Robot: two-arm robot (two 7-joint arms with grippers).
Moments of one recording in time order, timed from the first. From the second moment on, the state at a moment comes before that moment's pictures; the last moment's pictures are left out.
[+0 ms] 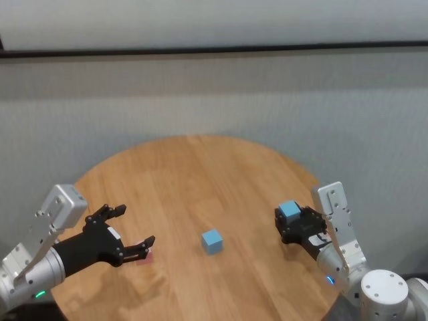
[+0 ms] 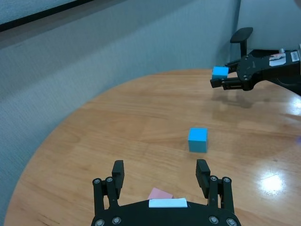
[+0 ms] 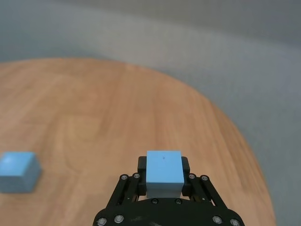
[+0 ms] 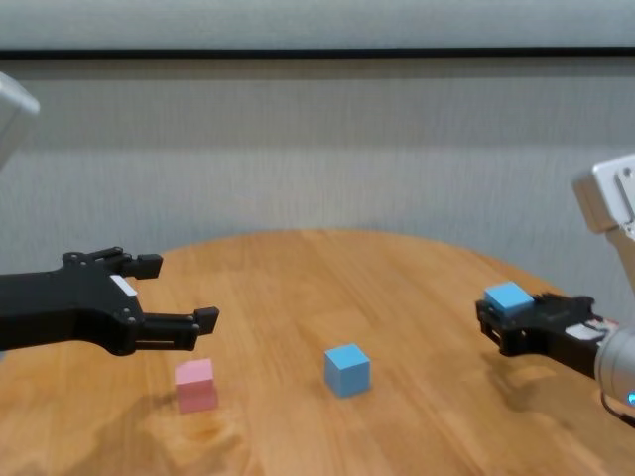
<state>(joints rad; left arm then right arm) -0.23 0.54 0.37 -1.42 -0.26 -0.06 -0.54 0.34 0.11 -0.20 -1.04 -0.01 -0.02 0.22</state>
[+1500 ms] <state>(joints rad) -0.23 0.54 0.37 -1.42 -0.26 -0.06 -0.54 0.38 0.11 -0.34 -1.06 0.14 -0.09 0.47</state>
